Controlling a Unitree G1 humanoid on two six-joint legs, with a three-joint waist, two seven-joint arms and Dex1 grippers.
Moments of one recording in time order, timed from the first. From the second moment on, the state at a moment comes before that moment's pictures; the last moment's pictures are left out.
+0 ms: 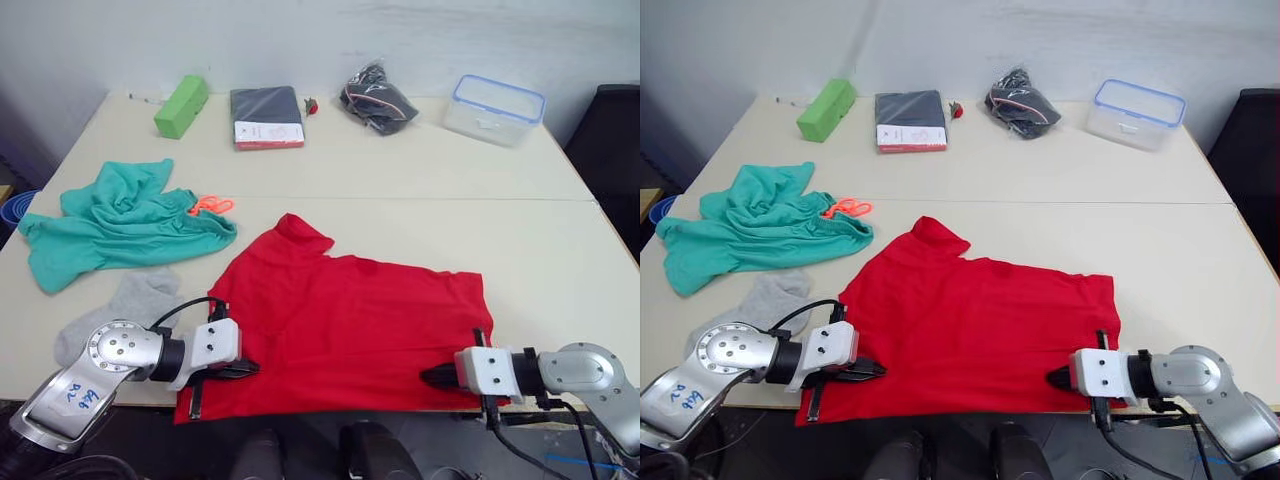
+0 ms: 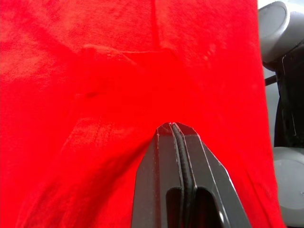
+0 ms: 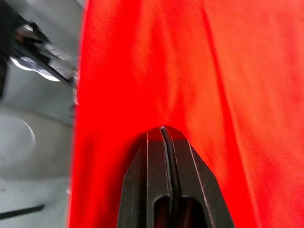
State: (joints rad) left arm 0.03 0.99 -0.13 -0.41 -0.26 0.33 -1.02; right arm 0.15 -1.02 0.04 -0.17 0.18 -0.17 1.11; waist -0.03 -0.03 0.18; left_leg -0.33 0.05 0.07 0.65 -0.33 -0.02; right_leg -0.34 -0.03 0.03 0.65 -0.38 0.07
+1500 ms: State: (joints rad) left arm -0.65 0.82 -0.04 0.34 -0.40 0.68 -1.02; right arm -0.65 -0.93 0.11 0.46 0.33 0.53 1.26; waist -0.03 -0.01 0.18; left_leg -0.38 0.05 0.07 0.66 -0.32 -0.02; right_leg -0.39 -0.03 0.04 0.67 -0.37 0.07
